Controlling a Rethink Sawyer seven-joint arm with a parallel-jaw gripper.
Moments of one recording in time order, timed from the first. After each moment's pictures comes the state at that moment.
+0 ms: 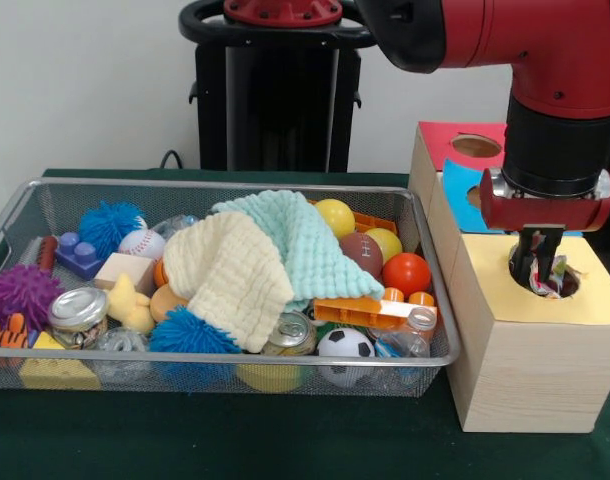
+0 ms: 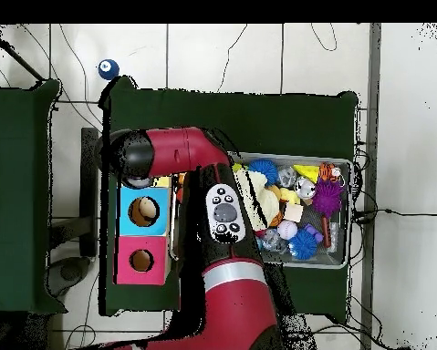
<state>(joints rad) -0.08 -0.48 0.18 1.27 -0.11 0.82 1.95</state>
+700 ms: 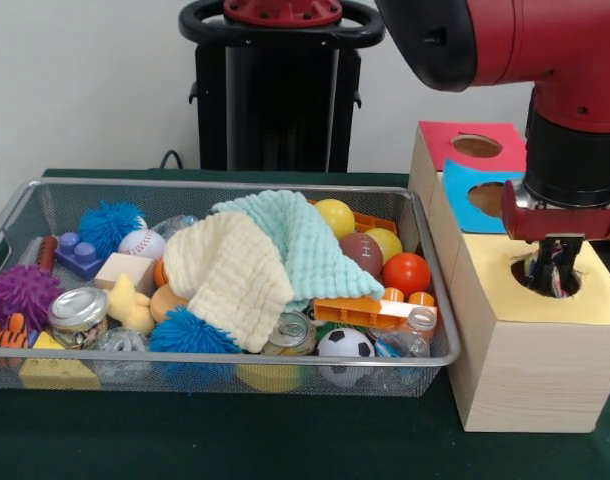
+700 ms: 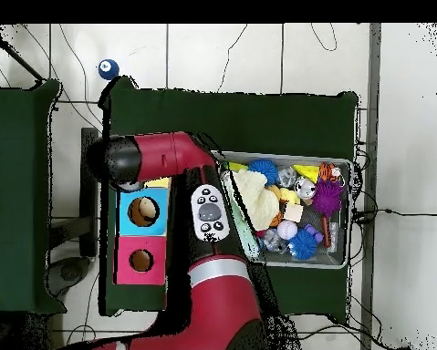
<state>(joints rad) -0.03 -0.45 0.17 1.27 -0.11 0.78 1.95</state>
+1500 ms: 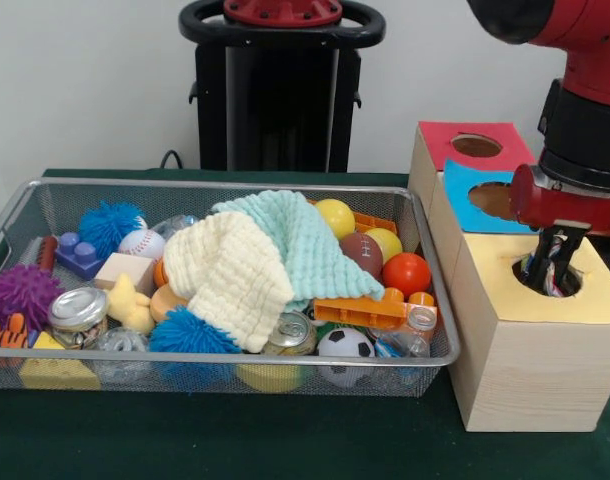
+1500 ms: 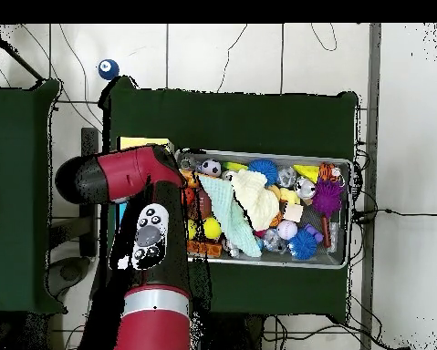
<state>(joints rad) 0.18 -0.44 -0.09 1.25 -0.12 0.67 2.01</state>
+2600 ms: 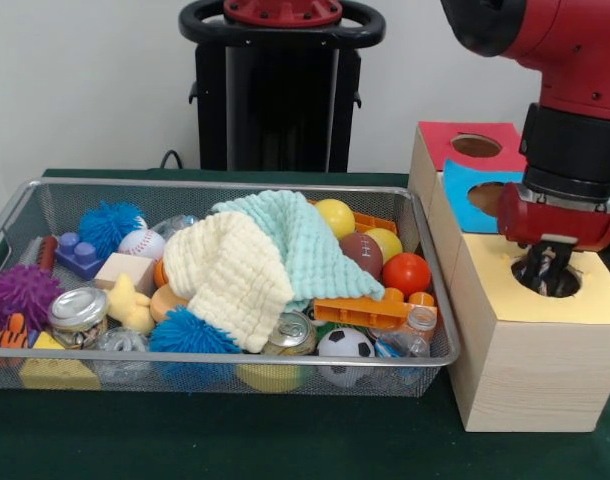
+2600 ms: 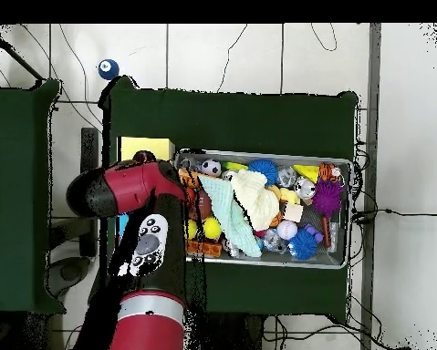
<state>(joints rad) 0.21 -0.42 -0.14 1.33 -0.10 0.42 2.01</state>
